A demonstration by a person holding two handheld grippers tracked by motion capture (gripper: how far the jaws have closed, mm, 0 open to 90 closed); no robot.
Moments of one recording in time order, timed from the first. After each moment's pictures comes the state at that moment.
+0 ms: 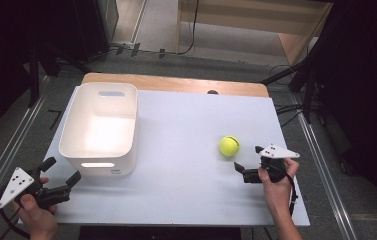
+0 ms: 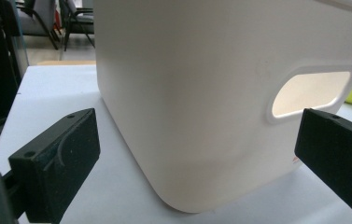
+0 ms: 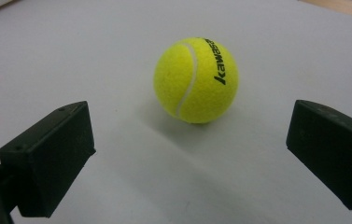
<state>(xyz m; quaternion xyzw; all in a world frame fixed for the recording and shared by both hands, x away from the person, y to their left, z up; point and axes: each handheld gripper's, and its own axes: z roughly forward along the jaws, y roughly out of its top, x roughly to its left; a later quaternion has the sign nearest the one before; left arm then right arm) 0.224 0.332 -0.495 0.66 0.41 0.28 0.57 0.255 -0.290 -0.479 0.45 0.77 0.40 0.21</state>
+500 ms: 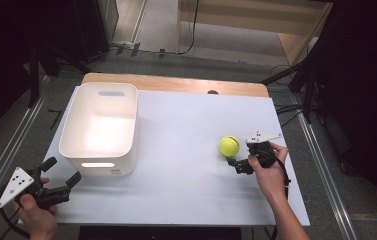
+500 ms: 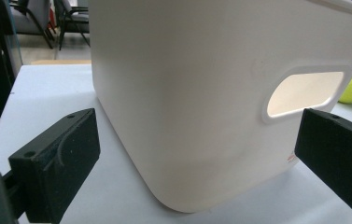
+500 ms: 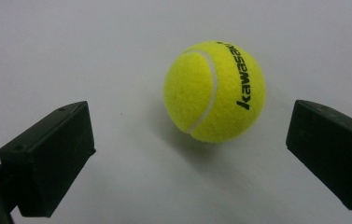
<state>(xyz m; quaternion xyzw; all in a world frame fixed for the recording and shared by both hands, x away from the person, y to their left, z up) 0.224 0.332 -0.495 0.66 0.40 0.27 0.58 0.292 -0.269 -0.466 0.44 0.82 0.33 0.15</state>
